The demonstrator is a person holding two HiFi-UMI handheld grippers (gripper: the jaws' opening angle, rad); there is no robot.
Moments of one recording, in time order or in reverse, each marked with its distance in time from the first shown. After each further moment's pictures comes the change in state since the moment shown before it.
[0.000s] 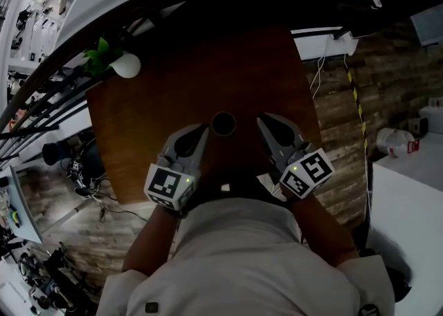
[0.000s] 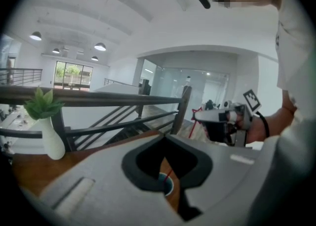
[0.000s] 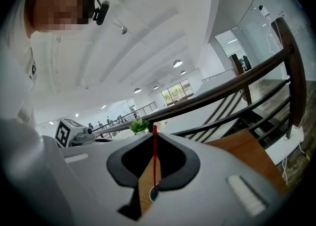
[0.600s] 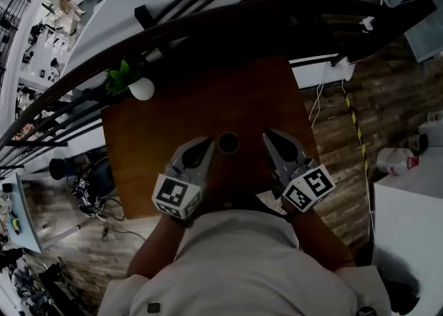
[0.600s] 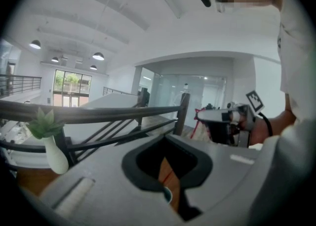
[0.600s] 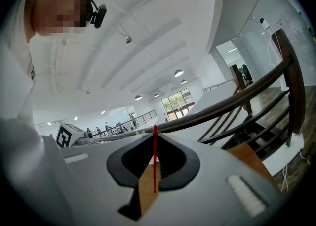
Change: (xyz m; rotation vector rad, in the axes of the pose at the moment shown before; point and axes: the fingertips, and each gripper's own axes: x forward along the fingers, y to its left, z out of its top) left arm -0.043 -0.019 0.055 0.052 -0.081 0.006; right arm -0.027 0.051 0.054 -0.032 -0.102 -0.008
